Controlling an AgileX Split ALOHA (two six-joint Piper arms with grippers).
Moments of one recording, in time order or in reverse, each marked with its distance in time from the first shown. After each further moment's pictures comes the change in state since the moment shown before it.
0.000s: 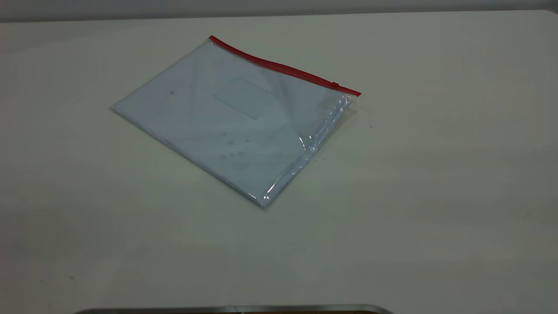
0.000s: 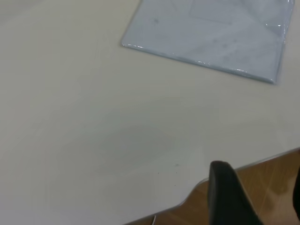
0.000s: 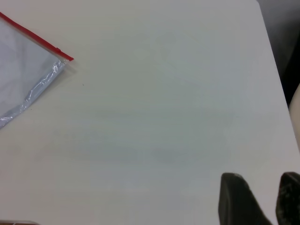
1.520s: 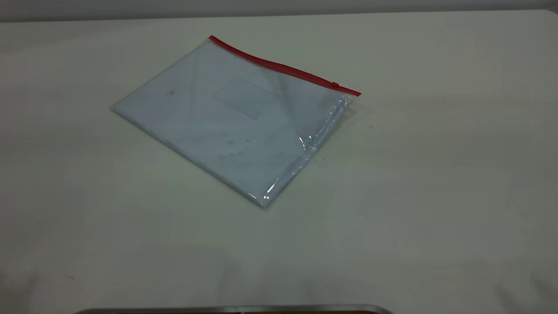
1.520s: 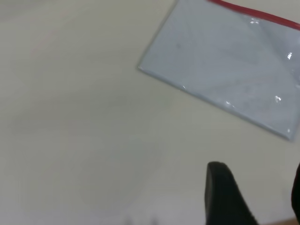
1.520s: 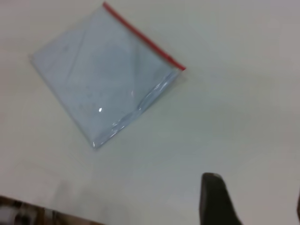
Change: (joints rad) left arm 0.000 0.690 -0.150 -0.003 -0.437 -0.071; right arm 0.000 0.594 -0.004 0.488 -0.376 -0.338
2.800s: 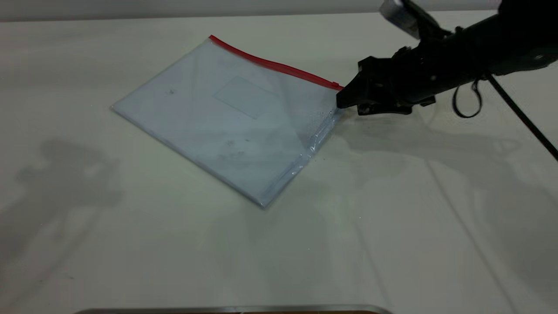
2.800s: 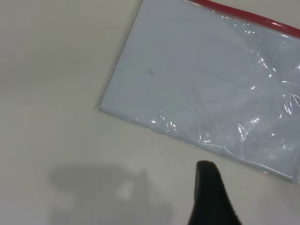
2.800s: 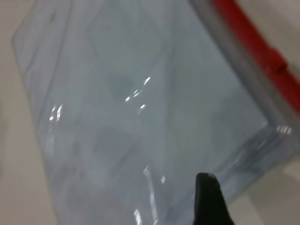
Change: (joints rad) left arm 0.000 0.731 -0.234 -0.353 -0.274 0.418; right arm 0.175 1.895 -0.762 1.265 -0.134 -1.250
